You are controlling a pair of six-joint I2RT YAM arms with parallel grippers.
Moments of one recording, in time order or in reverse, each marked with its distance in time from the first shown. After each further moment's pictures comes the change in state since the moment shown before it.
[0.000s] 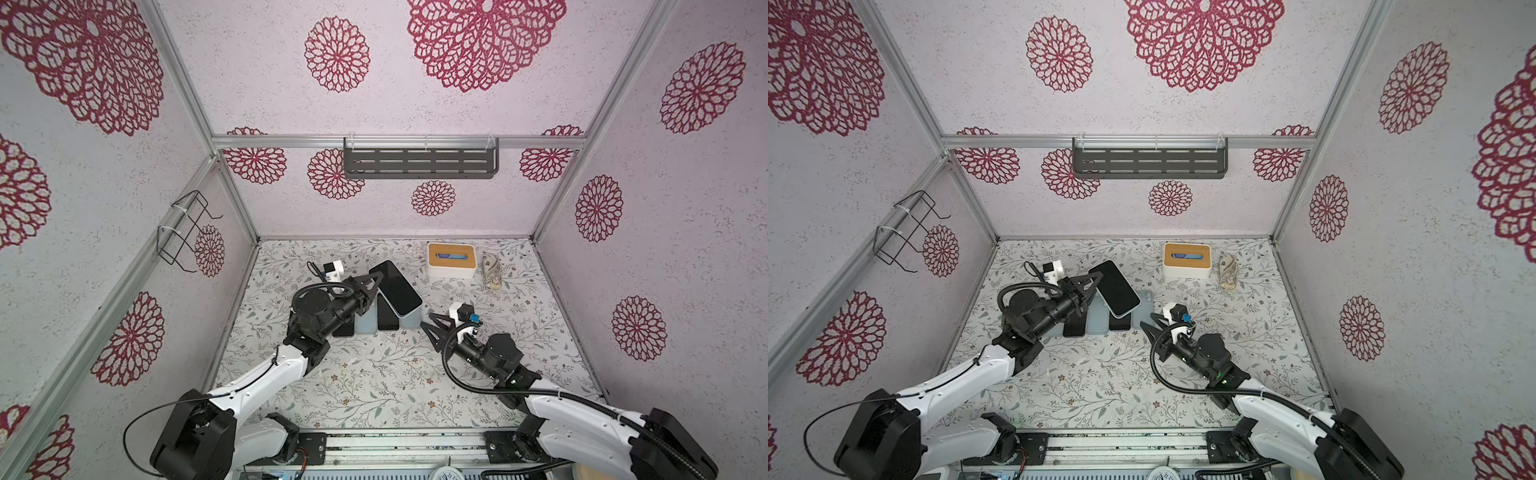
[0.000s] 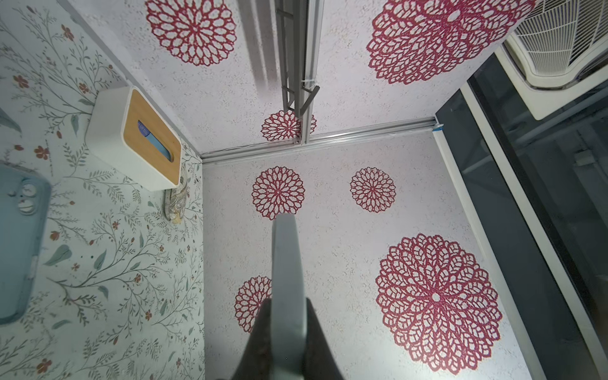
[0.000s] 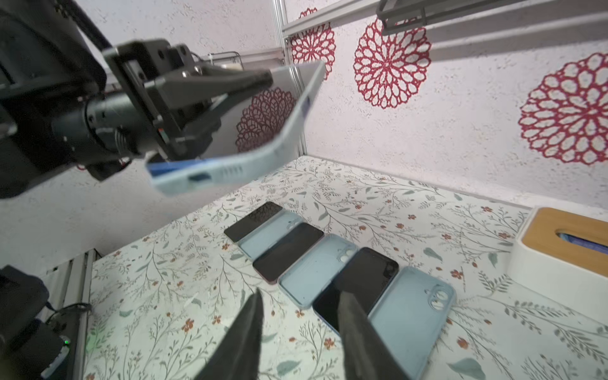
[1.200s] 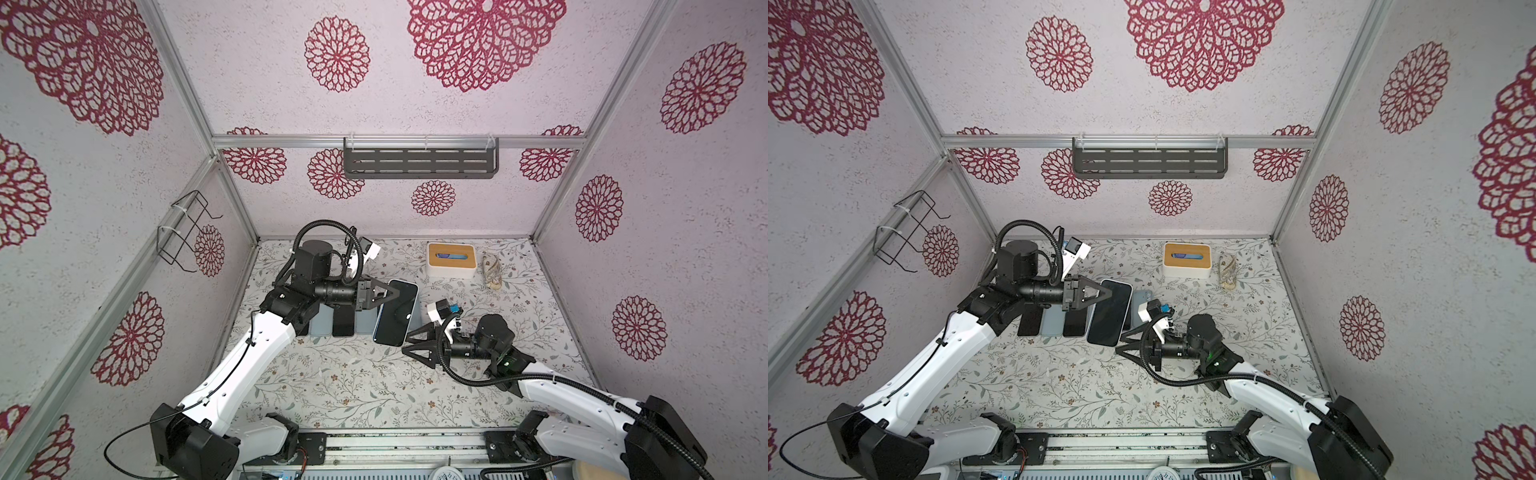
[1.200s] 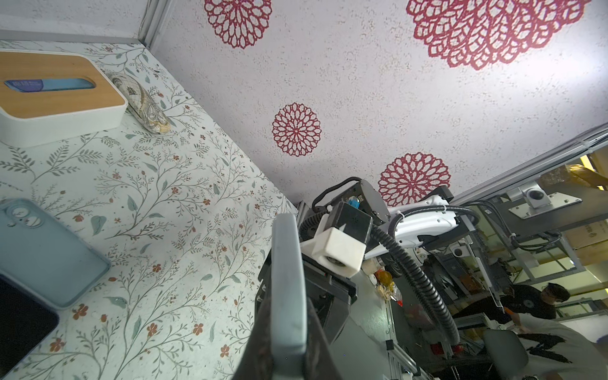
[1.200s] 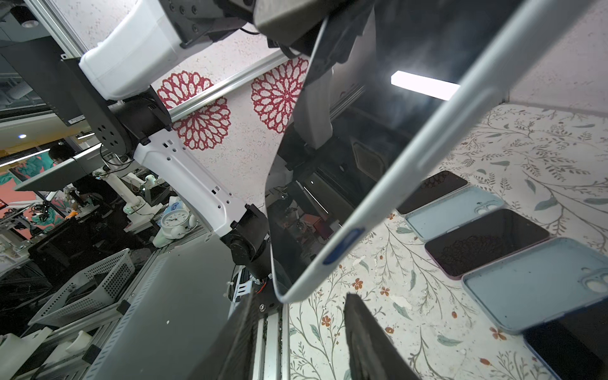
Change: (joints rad) left arm 0.022 0.071 0.569 -0.997 0.648 1.041; right arm -0.013 0.159 0.220 -0.048 -0.682 0.230
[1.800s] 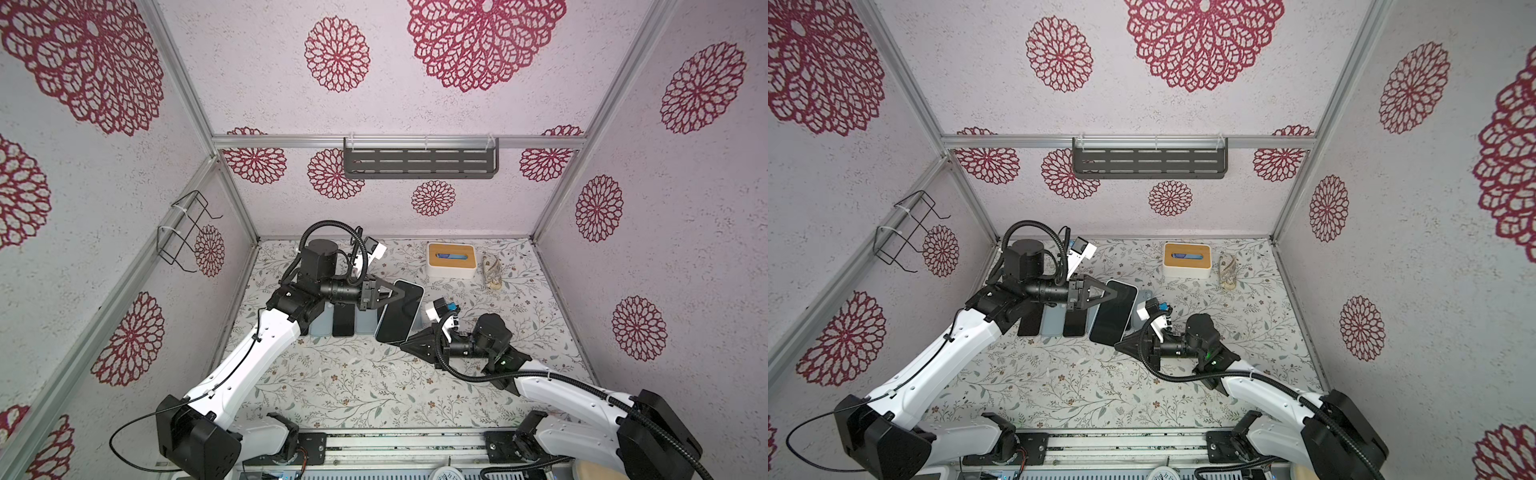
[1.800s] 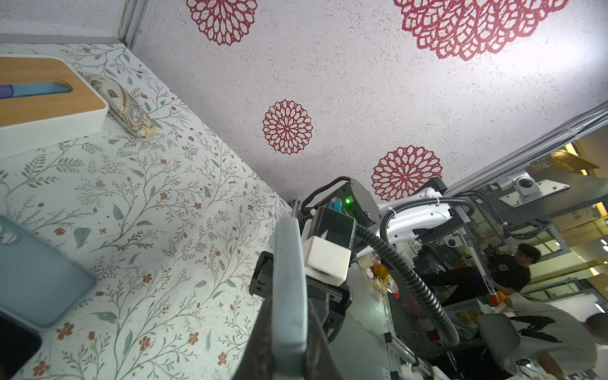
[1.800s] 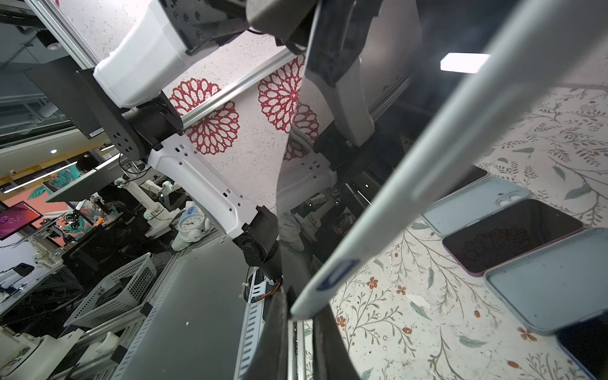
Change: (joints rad) left arm -0.019 0.046 0.004 0.066 0.015 -0.034; right arm 0.001 0.031 -0.004 0.049 -0.025 0.070
